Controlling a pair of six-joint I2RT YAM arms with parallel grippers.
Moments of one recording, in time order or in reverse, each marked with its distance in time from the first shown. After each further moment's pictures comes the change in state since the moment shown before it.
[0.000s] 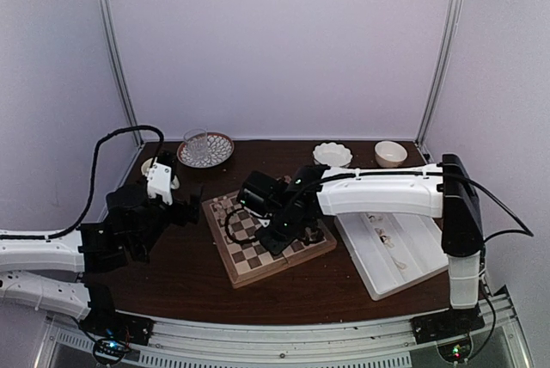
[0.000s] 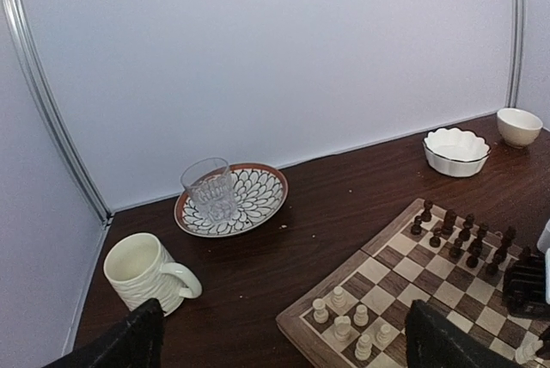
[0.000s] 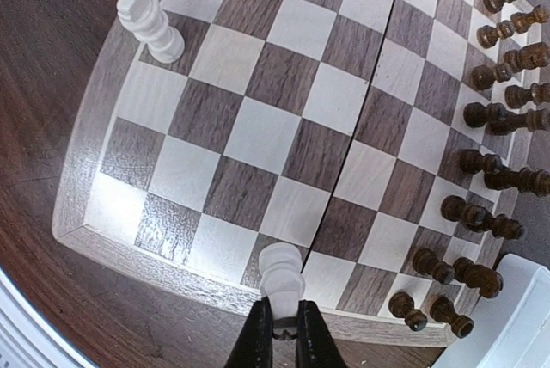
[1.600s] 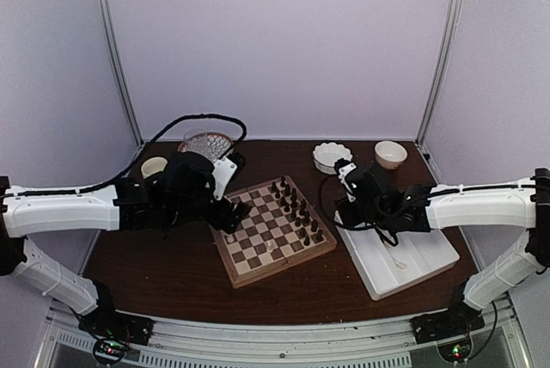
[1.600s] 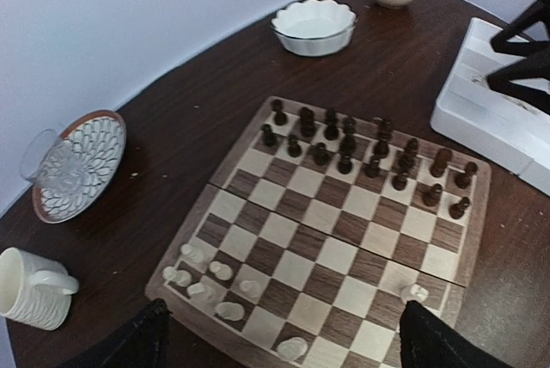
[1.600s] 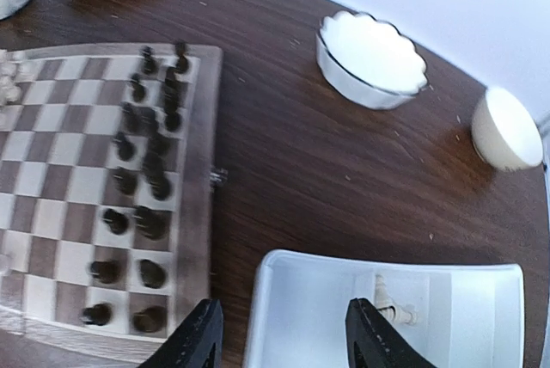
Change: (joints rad) left arm -0.001 0.359 0.434 -0.527 0.375 -0.103; right arm -0.229 -0.626 -0.808 0.677 0.257 -0.121
